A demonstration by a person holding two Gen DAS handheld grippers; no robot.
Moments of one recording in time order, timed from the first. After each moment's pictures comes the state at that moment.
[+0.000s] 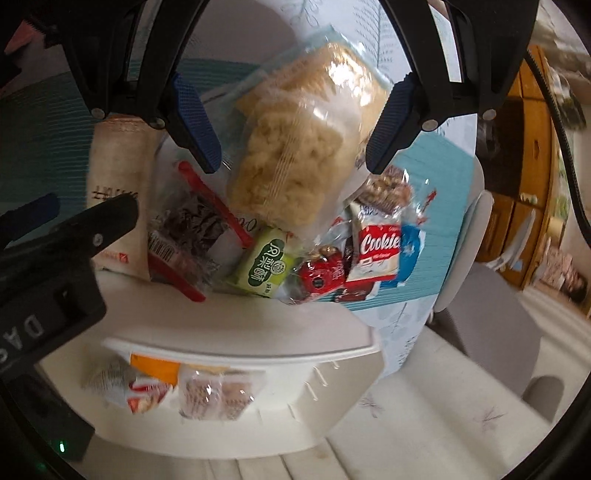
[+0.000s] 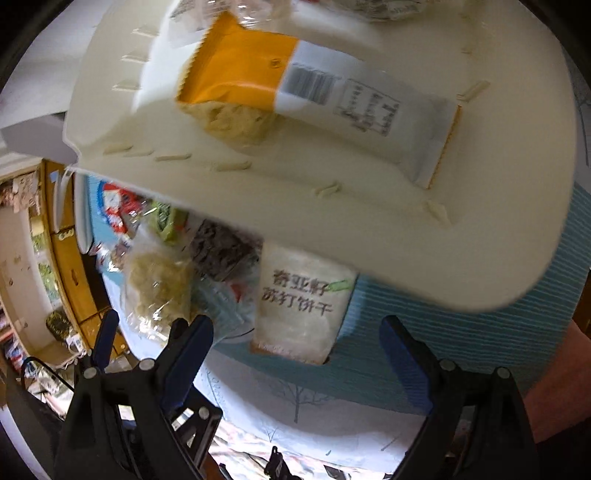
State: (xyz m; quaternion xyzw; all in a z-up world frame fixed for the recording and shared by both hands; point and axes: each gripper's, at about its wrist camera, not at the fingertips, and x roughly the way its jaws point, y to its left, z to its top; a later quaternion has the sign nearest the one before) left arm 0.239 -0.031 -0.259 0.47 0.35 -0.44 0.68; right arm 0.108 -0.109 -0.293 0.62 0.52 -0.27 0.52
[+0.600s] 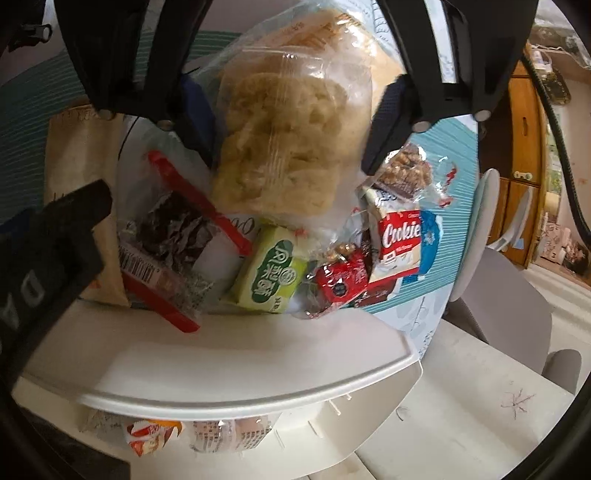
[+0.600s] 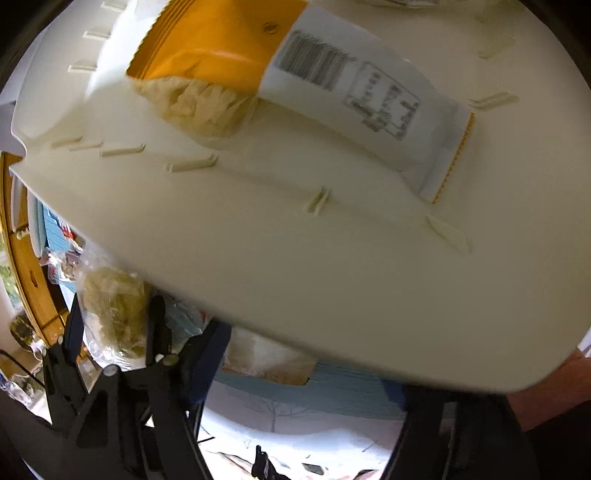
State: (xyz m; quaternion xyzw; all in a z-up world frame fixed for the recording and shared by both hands) left arm 0.247 -0.044 -0.295 0.50 0.33 -0.44 0.67; right arm 0.138 -0.110 -0.306 0.57 0.59 -0.30 0.48
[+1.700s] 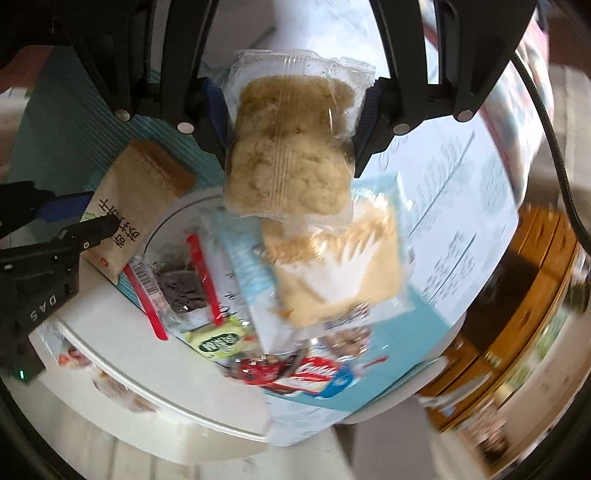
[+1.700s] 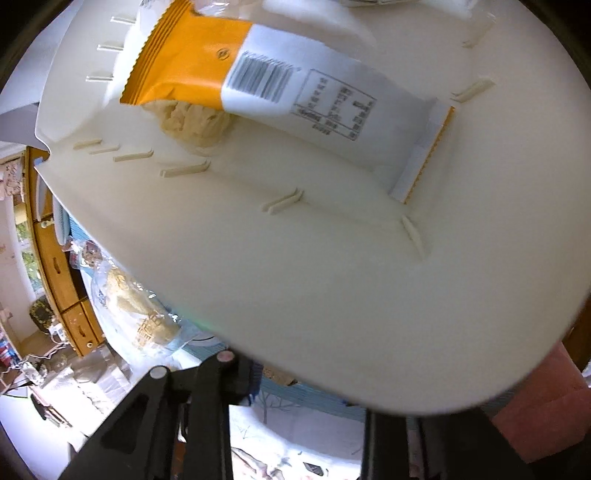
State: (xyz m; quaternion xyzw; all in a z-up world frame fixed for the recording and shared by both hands) left arm 0.204 0.055 -0.257 0.28 0.51 -0.27 0.77; right arm 0.093 -0.138 -0.301 0.60 0.56 -0.26 0.51
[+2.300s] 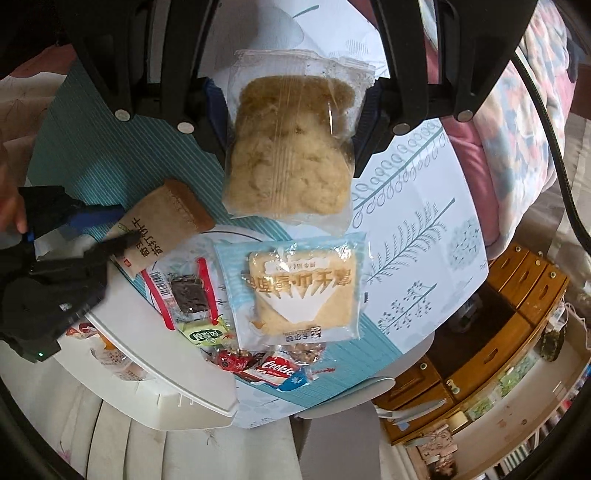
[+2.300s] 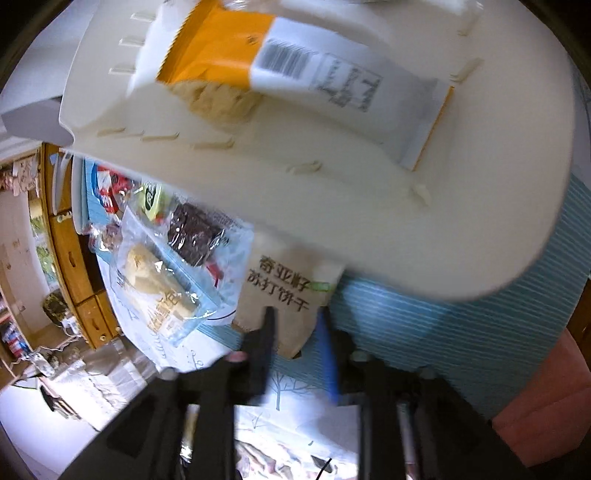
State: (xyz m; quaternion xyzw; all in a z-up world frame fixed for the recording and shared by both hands) left arm 0.169 0.099 -0.226 0.22 0.51 -0.23 0.80; right arm 0.074 -0.140 -0.289 0.61 0.55 -0.24 0.53
